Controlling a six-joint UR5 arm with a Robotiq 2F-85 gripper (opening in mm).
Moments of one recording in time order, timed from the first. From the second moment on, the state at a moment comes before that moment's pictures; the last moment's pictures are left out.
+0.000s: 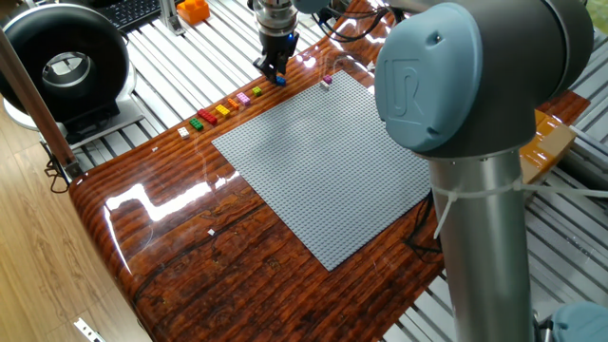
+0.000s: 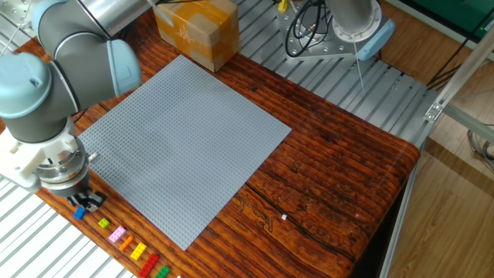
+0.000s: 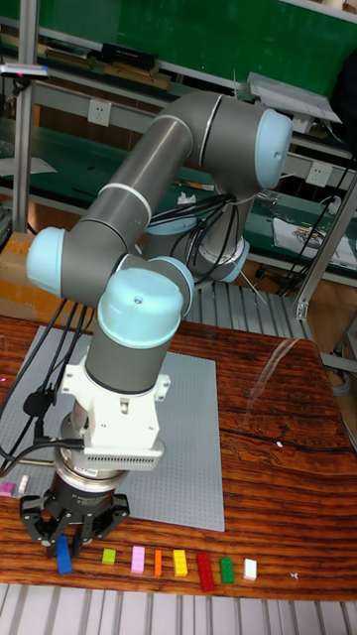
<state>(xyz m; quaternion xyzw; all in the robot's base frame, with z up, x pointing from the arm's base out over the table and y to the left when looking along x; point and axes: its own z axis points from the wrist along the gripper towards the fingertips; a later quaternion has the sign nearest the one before) 0.779 -0.093 0.005 -0.12 0.99 -0.04 0.07</state>
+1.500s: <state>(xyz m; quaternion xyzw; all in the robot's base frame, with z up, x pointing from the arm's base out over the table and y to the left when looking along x) 0.776 -0.098 0.002 -0.13 0.99 -0.02 0.06</state>
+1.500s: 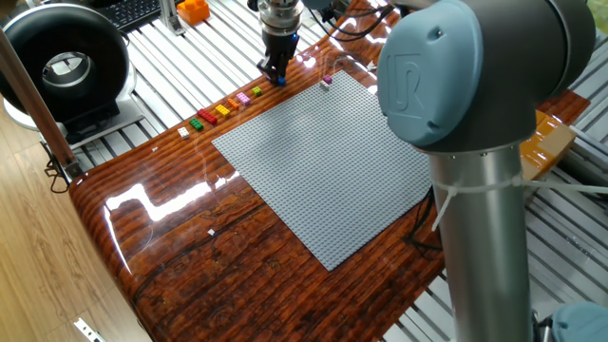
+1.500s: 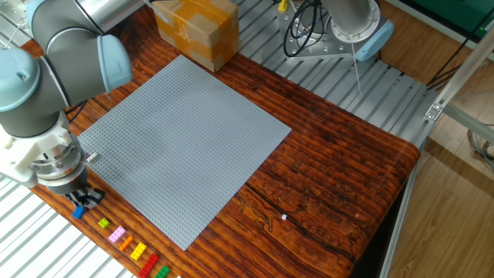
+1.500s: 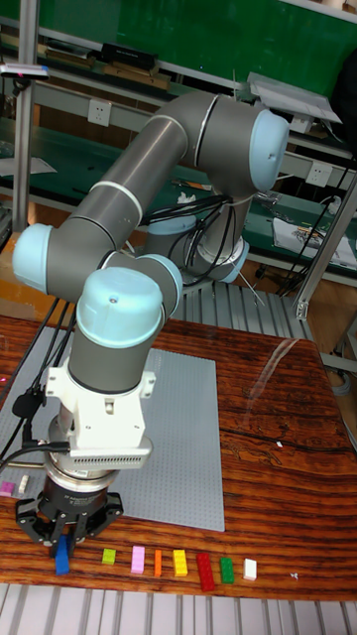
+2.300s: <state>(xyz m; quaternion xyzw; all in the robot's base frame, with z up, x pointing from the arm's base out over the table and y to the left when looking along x) 0.757 -0.109 0.016 -0.04 1.00 -0.02 0.06</state>
